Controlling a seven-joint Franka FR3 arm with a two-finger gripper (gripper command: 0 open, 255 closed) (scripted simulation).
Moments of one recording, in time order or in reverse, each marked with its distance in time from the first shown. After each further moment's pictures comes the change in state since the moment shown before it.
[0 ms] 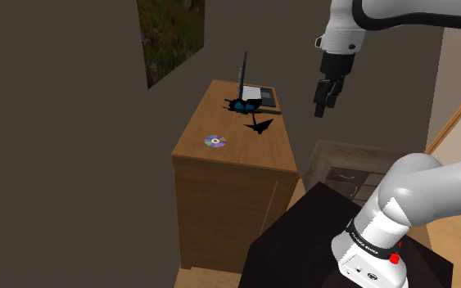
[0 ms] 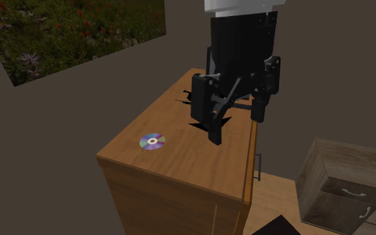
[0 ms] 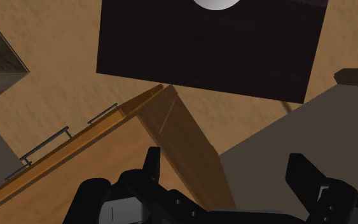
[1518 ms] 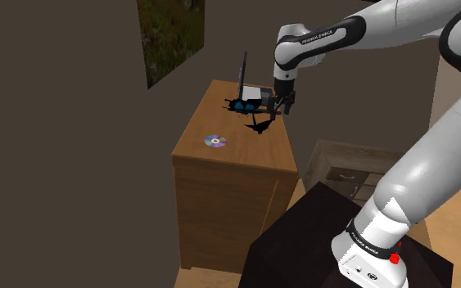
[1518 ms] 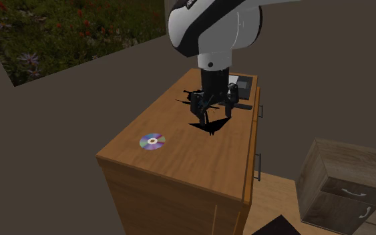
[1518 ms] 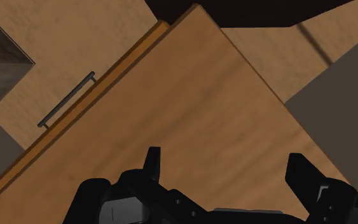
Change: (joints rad) arm -0.101 0.713 -0.140 0.232 -0.054 0.484 -0.051
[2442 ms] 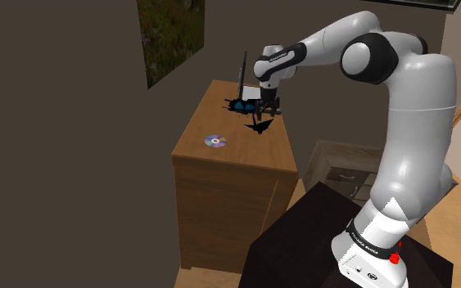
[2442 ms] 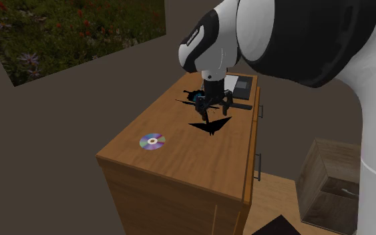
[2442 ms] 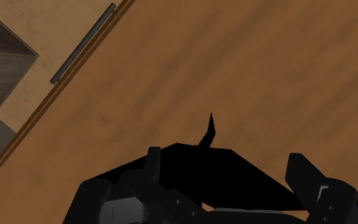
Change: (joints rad) arm -0.080 0.533 -0.047 0.470 0.074 0.060 -0.050
